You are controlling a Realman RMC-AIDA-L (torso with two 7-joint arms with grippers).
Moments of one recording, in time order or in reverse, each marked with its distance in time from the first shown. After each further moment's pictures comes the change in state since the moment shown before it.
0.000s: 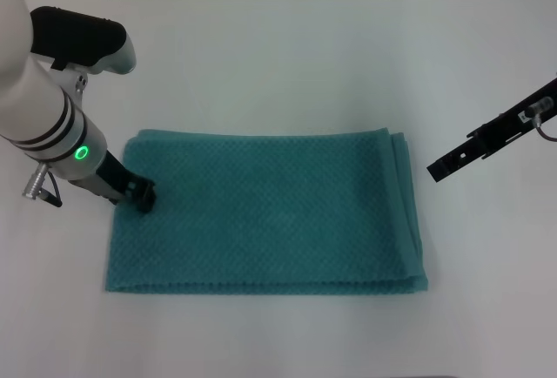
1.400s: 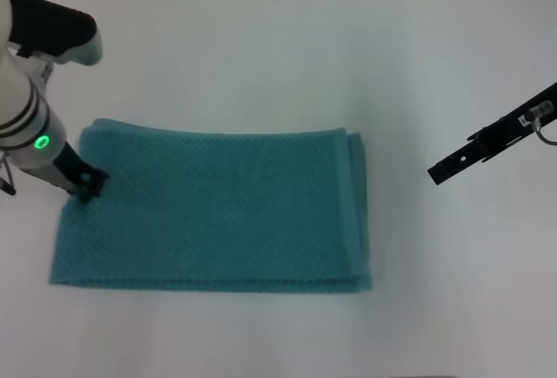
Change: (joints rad) left arm 0.001 0.017 -0.043 0.032 0.142 0.060 0.001; right arm -0.005 0.000 0.000 0.013 0.000 0.012 0.000
